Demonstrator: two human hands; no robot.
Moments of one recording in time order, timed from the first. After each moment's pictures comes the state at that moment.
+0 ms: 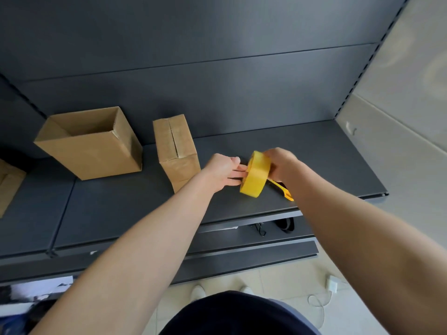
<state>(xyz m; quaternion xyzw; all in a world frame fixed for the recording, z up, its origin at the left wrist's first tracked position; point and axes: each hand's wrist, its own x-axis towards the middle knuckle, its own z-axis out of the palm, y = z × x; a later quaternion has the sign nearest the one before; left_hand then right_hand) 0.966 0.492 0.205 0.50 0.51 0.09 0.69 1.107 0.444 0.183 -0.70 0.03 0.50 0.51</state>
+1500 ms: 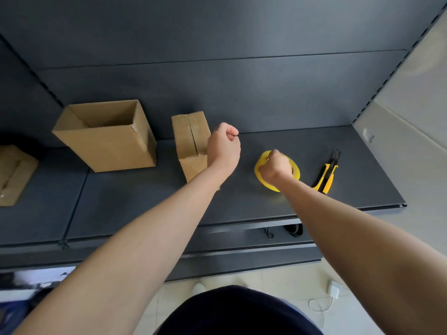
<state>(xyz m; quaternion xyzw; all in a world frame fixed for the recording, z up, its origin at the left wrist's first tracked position) 0.949 0.526 0.220 0.68 0.52 0.30 0.42 1.060 0.463 0.178 -0.91 -0.33 0.24 0.12</state>
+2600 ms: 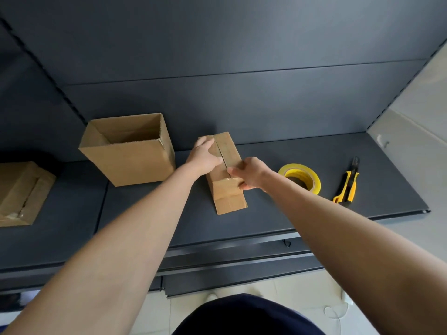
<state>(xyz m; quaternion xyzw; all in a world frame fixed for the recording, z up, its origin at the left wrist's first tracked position) 0.859 0.623 0.198 0.74 0.51 0.09 0.42 0.976 0.531 0.194 -0.80 -0.35 0.44 0.22</state>
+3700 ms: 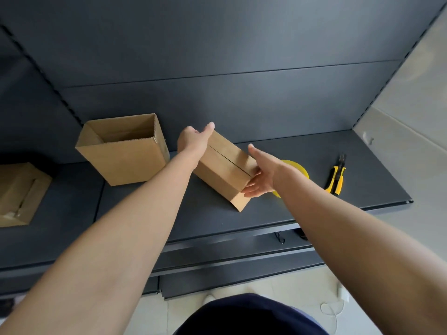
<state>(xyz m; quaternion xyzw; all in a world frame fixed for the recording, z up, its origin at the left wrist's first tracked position) 0.872 0.607 0.237 0.63 0.60 0.24 0.44 0.996 0.493 0.225 -0.67 0.01 0.63 0.40</state>
